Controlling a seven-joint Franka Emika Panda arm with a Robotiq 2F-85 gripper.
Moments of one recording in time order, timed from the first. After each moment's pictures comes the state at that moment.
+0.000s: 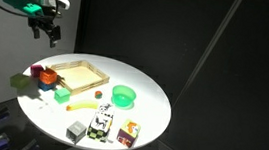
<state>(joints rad) 0.13 -0.25 0.09 -2.55 0.11 2.41 -0.02</state>
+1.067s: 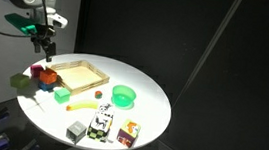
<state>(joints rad) 0.13 -0.06 0.12 -2.56 0.07 2.56 0.21</state>
